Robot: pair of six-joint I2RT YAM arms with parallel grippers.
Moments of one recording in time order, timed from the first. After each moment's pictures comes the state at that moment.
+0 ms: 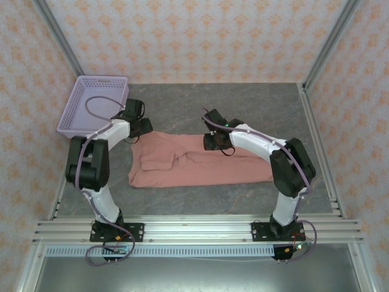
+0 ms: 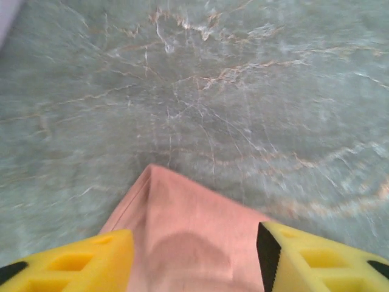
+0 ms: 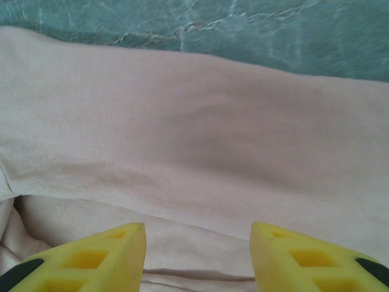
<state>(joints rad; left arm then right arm) -0.07 1.75 1.14 -0.39 -0.08 -0.47 0.63 1.79 1.30 -0.67 0.09 0.46</state>
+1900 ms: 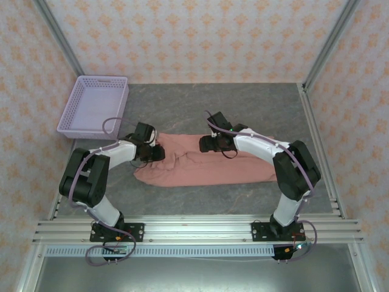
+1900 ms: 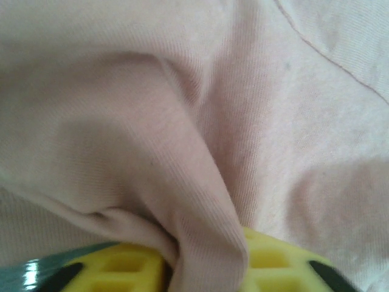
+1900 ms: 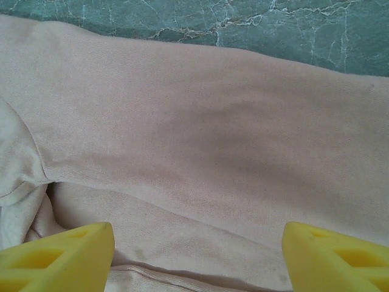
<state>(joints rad) -0.23 1.64 0.82 -0.32 0.22 -0.41 0.61 1.75 1.20 -0.52 -0.02 0.44</state>
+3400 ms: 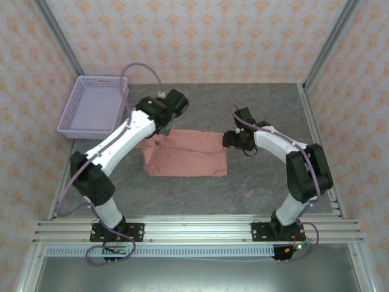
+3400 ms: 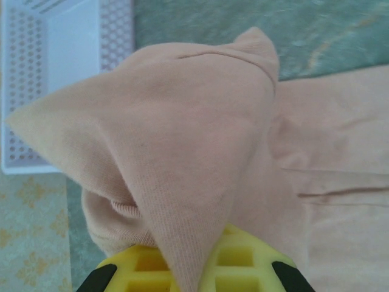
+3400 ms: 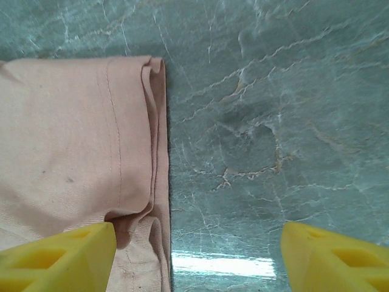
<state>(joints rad) -0.57 1.73 1.73 -1.29 -0.62 -0.31 0.37 1.68 1.10 -0.57 -0.04 0.46</state>
